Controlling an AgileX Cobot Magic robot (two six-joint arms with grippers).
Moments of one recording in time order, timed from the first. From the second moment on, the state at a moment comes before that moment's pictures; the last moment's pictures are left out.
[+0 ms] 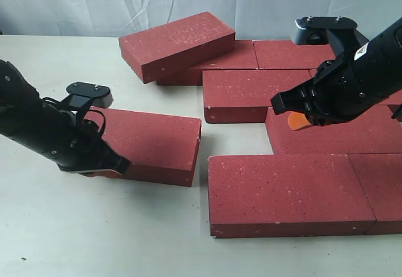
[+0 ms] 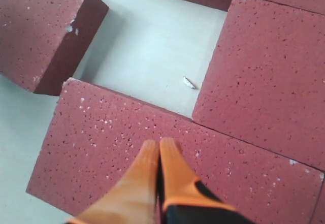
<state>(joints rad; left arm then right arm) -0.34 1.64 -0.74 -0.71 0.53 0.68 0.32 1.44 -0.94 0.34 0.78 -0.21</state>
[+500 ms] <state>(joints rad) -0.37 1.64 -0.74 -0.78 0.46 0.69 0.32 1.44 -0.94 0.34 0.78 -0.21</state>
